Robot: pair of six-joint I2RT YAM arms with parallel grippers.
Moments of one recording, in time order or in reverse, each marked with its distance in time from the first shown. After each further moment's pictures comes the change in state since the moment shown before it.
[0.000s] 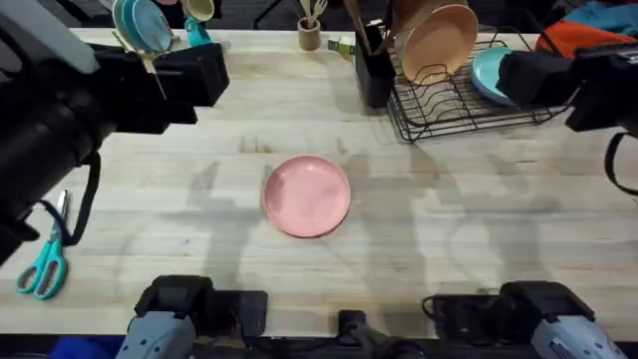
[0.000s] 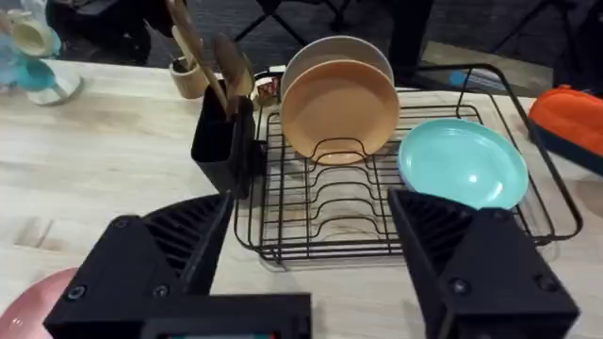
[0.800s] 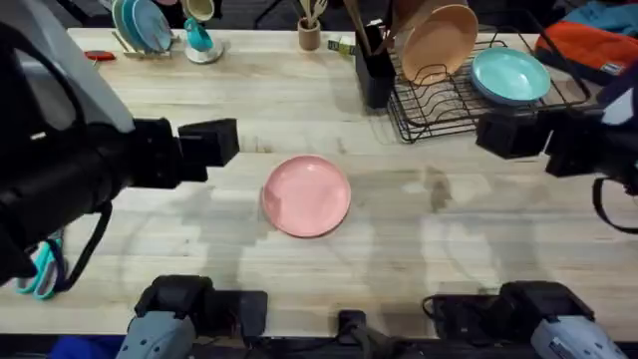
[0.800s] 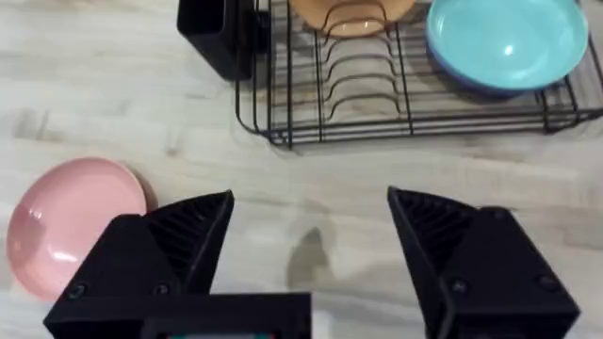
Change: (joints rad) left arm 0.000 -0.001 0.000 -0.336 0.000 0.000; right arm 0.000 0.000 0.005 -0.321 -0.015 0.000
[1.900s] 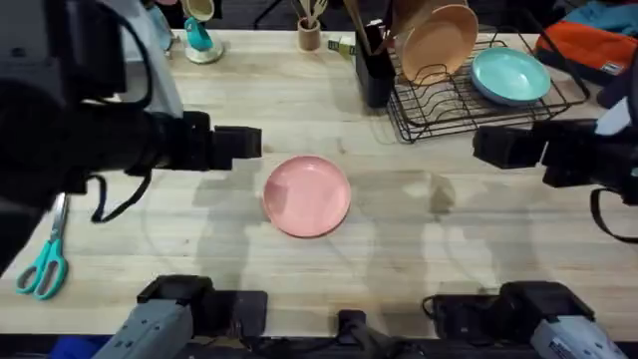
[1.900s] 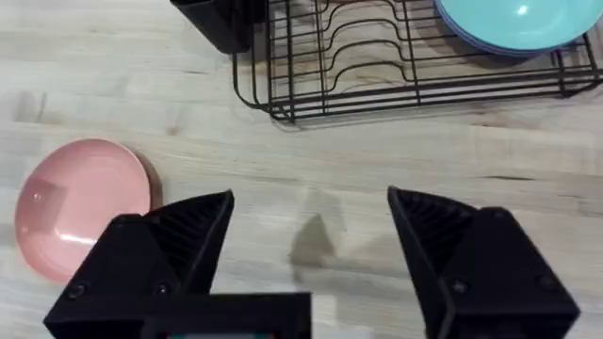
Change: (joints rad) left arm 0.000 0.276 0.000 -0.035 0.100 0.000; right arm 0.000 0.000 0.000 -0.079 0.000 0.030
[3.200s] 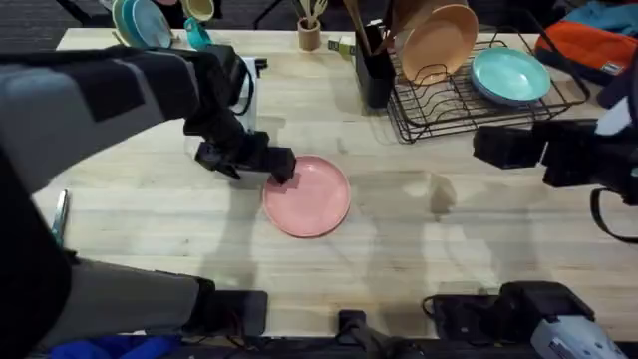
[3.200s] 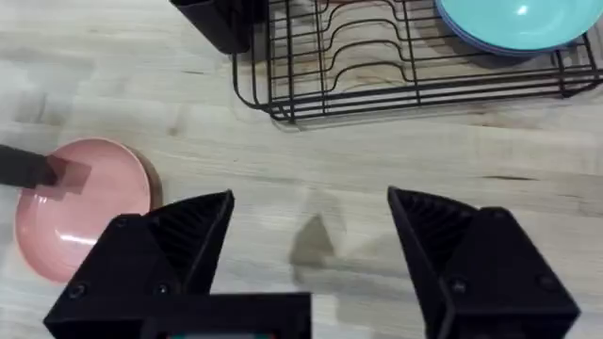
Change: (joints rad) left arm -0.120 0.661 0.000 0.141 0.010 0.000; right arm 0.000 0.000 0.000 0.000 0.000 0.000
